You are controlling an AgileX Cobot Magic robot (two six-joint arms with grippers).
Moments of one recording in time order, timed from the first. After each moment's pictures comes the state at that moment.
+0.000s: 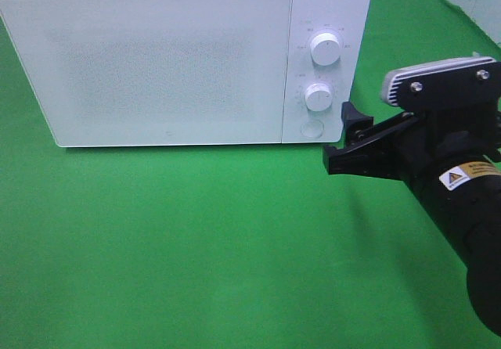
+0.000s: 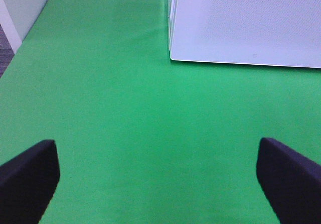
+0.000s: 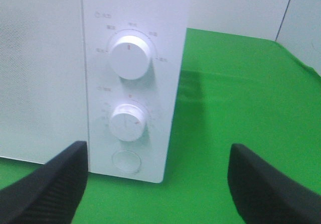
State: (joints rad) left arm 0.01 0.00 -0.52 -0.05 1.07 0.00; right arm 0.88 1.57 -0.35 0.85 -1.20 -0.45
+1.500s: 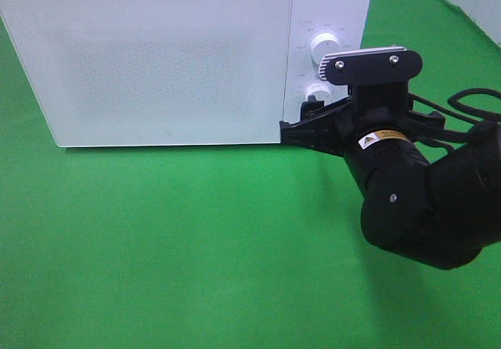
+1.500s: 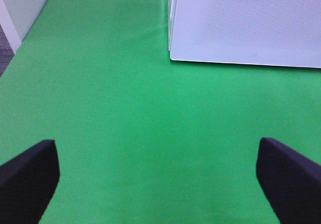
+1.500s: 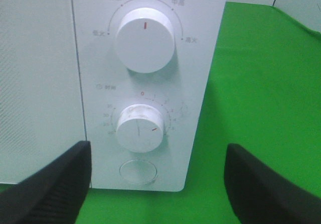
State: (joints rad) left arm 0.01 0.00 -0.52 -0.05 1.07 0.00; right arm 0.80 1.83 -0.62 0.93 -1.11 -0.45
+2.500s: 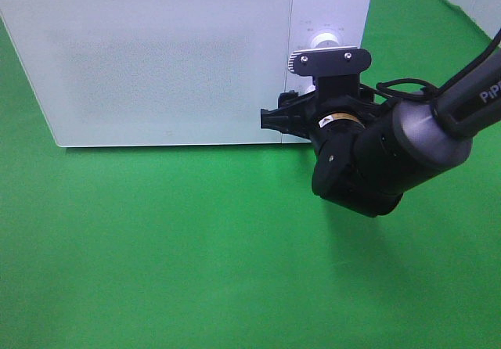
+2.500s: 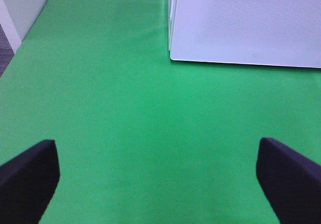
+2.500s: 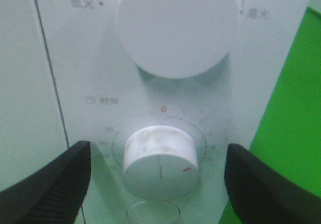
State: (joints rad) left arm 0.01 0.00 -0.52 -0.05 1.07 0.00; right arm 0.69 2.07 -0.88 0.86 -1.04 -0.45
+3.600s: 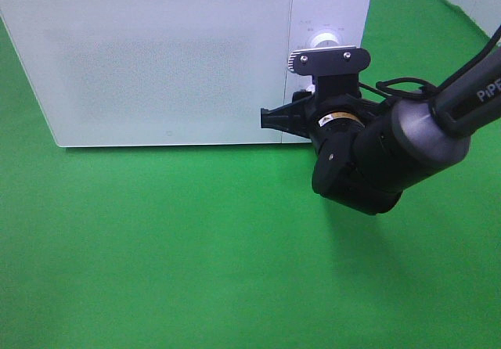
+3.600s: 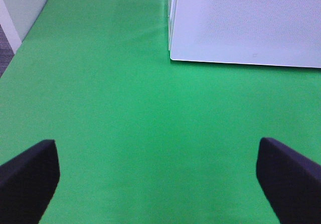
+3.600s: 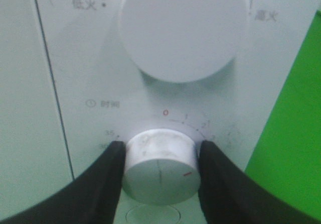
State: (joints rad) left arm 0.01 0.00 -0.52 -0.05 1.07 0.00; right arm 0.68 2.07 -0.89 0.85 -1.04 -0.45
